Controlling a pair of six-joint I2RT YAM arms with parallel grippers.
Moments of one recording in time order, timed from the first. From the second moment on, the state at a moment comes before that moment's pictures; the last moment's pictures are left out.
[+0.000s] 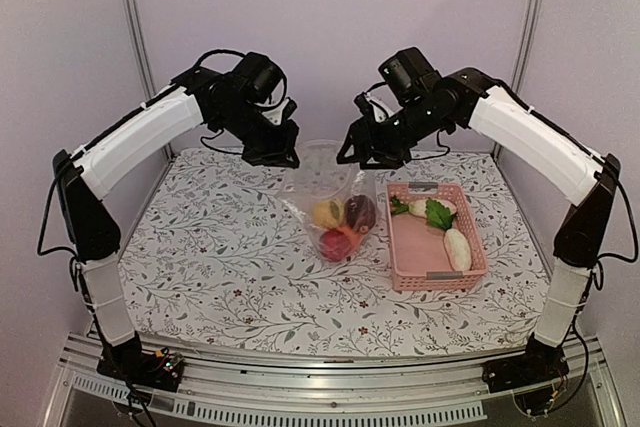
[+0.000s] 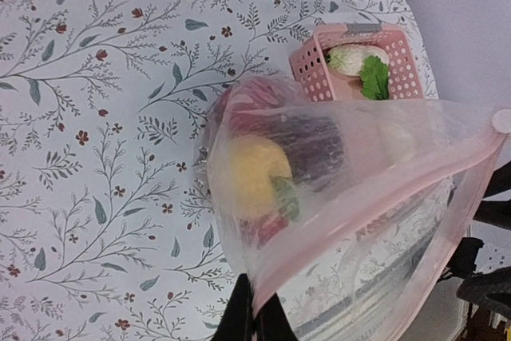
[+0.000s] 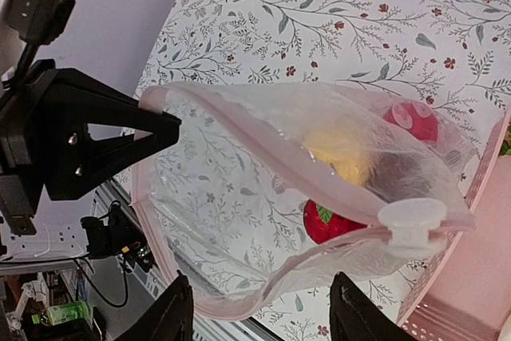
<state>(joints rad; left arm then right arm) -0.69 1.91 2.05 -1.10 0.15 -0.50 0.76 1.88 2.03 -1.01 -0.27 0.54</state>
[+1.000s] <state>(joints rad) -0.69 1.91 2.05 -1.07 0.22 -0.50 0.39 1.67 1.32 -0.99 0.04 0.33</state>
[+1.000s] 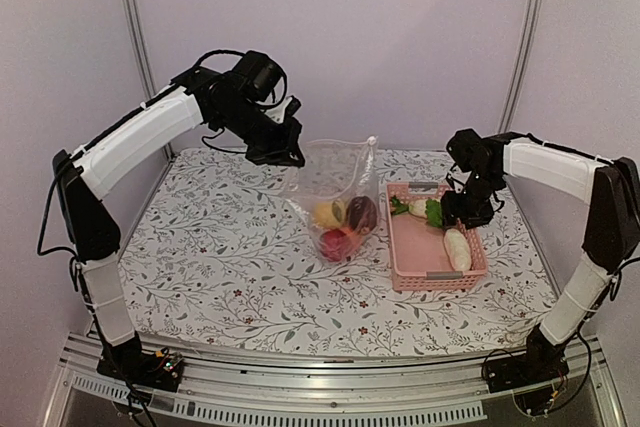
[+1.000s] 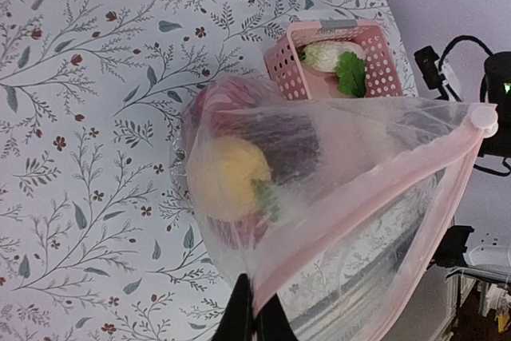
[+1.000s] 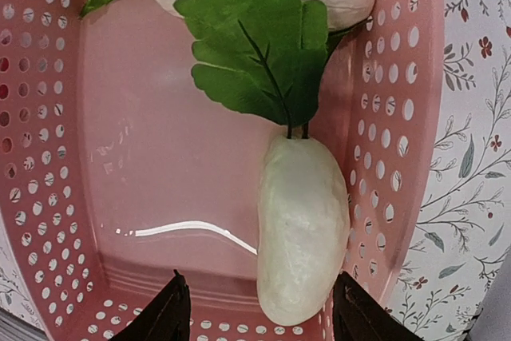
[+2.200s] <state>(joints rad) -0.69 1.89 2.01 -1.03 0.24 -0.50 0.44 1.84 1.47 -0.97 0.15 0.28</state>
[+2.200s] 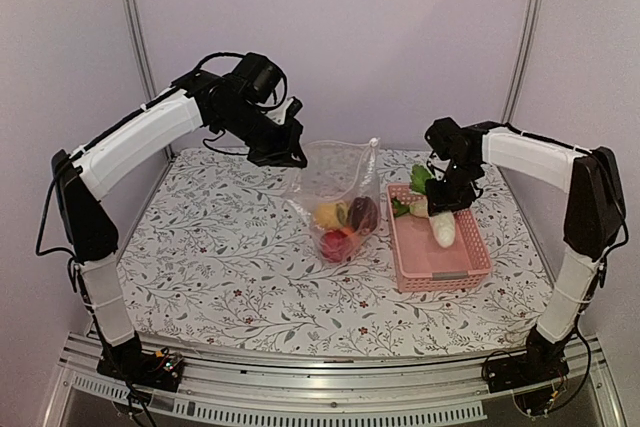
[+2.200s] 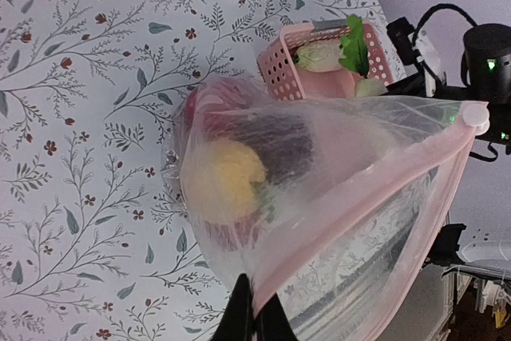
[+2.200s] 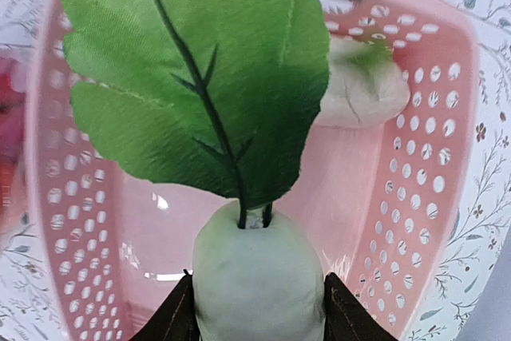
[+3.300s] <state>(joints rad) -0.69 1.90 2.01 -0.96 0.36 -0.55 0.82 1.62 1.71 -0.44 -0.02 0.24</state>
